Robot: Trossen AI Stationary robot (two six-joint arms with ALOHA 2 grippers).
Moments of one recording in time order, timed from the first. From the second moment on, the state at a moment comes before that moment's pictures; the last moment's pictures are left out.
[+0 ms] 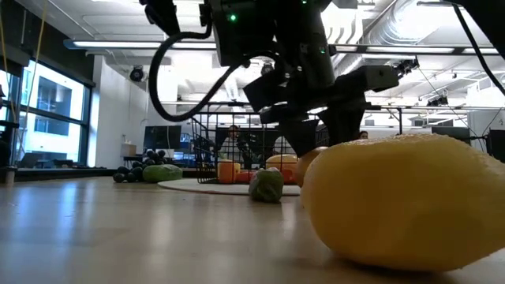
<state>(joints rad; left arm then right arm) 0.38 1.34 1.56 -1.25 -0.14 0.07 0.16 2.23 1.82 -1.34 0.02 -0.33</state>
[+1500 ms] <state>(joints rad) 0.38 1.34 1.56 -1.26 -0.27 0.00 -0.26 1.74 1.82 -1.10 0.12 -0.03</state>
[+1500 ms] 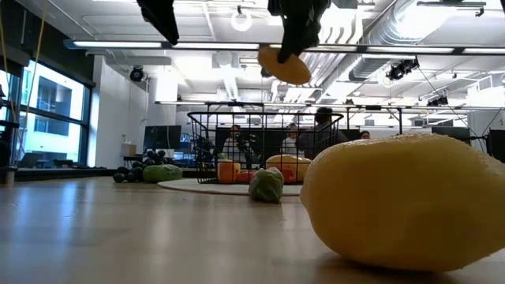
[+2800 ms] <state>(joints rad) 0.44 1.34 1.03 -1.17 -0.03 -0.74 -0.48 2.05 1.82 -1.10 0.08 -0.29</state>
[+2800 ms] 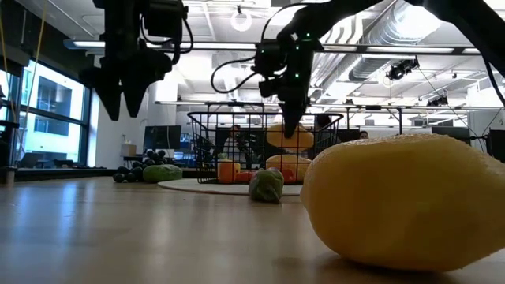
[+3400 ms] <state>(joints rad) 0.21 1.34 1.01 -1.15 0.12 -0.87 -0.48 2.06 1.82 -1.08 0.21 -0.30</state>
